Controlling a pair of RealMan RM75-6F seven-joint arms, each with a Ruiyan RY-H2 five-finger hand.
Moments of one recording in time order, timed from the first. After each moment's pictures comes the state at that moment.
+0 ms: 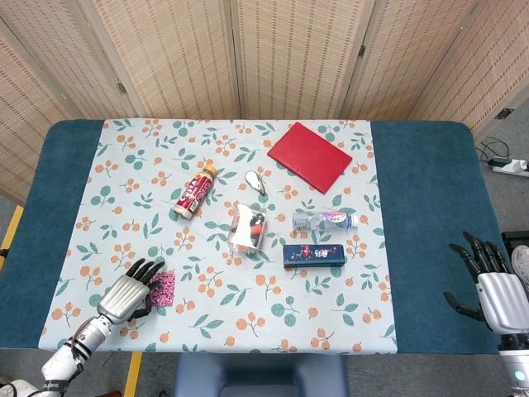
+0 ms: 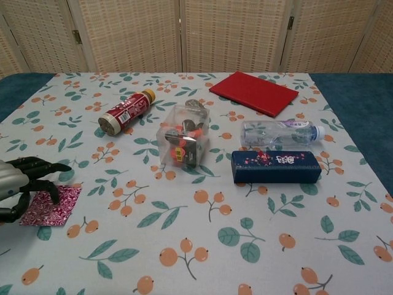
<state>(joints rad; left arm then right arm) -0.43 -1.41 0.12 -1.32 1.60 1.05 0.19 0.06 -1.05 0.03 -1.65 -1.53 1.46 0.10</state>
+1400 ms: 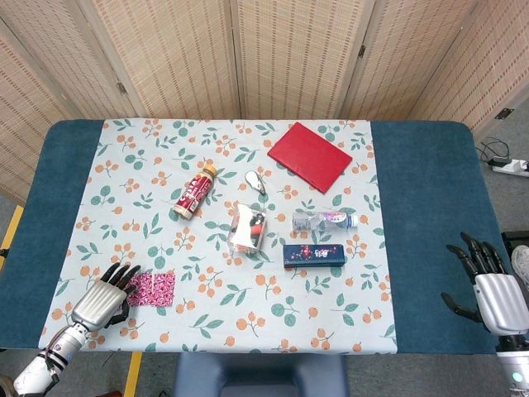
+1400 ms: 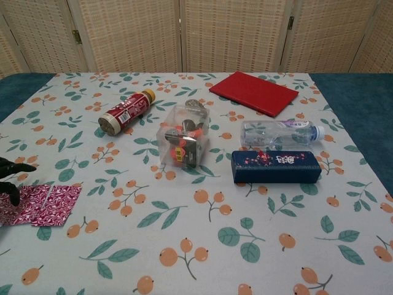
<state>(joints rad) -0.38 -1.31 0.14 -1.36 1.59 1.09 0.25 0.06 -1.06 0.03 -1.65 -1.54 1.47 0.09</state>
